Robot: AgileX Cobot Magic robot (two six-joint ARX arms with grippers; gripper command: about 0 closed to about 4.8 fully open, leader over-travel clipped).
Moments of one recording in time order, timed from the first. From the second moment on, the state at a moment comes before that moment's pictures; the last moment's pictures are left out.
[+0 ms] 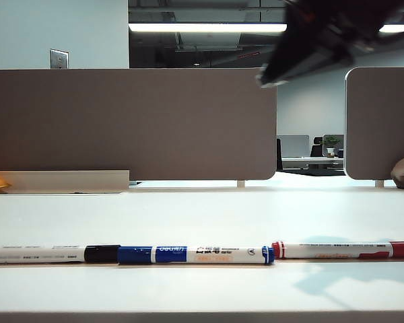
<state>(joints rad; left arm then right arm) -0.15 0.43 0.79 -0.70 0.36 0.24 0.64 1.04 0.68 -0.06 -0.09 -0.01</state>
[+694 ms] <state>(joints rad) -0.15 0.12 0.52 -0.57 0.25 -0.02 0.61 0.75 0.41 0.17 0.07 0.05</state>
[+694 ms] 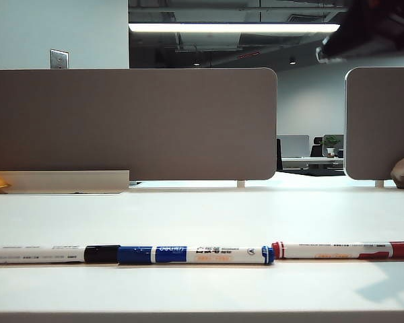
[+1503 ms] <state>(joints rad) -0.15 0.11 0.36 -0.43 0.25 -0.11 0.61 0.38 0.13 0.19 0.11 0.12</state>
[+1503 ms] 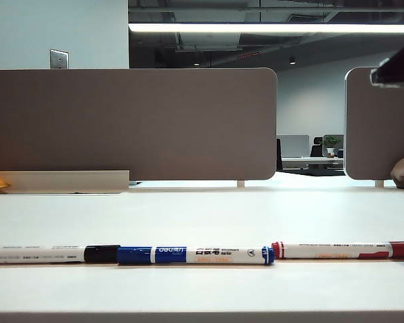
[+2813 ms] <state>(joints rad) -0.15 0.11 0.08 0.03 0.11 -0.12 0.61 0.32 0.03 0.14 0.10 0.13</state>
